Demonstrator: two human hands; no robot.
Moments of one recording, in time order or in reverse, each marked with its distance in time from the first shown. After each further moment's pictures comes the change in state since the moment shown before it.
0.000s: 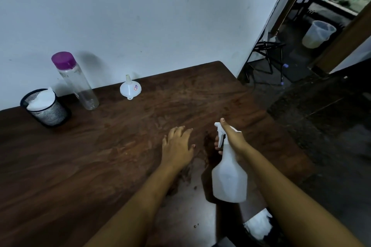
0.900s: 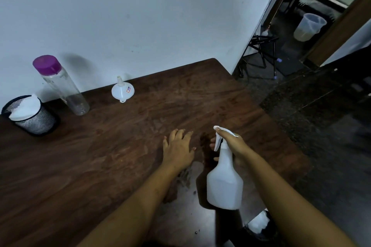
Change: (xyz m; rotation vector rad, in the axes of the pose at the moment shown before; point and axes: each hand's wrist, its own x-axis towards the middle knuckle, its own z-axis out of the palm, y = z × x) left_hand 0.023 0.001 0.011 0.035 -0.133 0.005; right_hand -0.001 0.004 -0.004 0.075 0.015 0.053
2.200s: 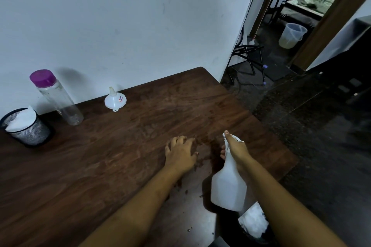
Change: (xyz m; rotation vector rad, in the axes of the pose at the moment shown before) left_hand -0.016 0.032 0.002 -0.014 -0.037 0.078; right_hand -0.007 0.026 -0.035 0.110 0.263 -0.037
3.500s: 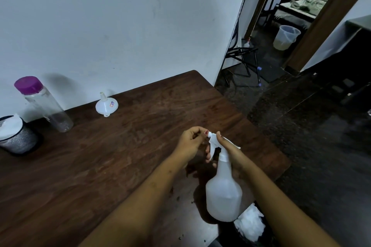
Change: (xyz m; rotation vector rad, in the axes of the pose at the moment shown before) left_hand 0.019 0.056 -0.020 -1.112 -0.030 0.149; right_hand -0.032 -0.017 -0.020 -0.061 -0.474 -0.042
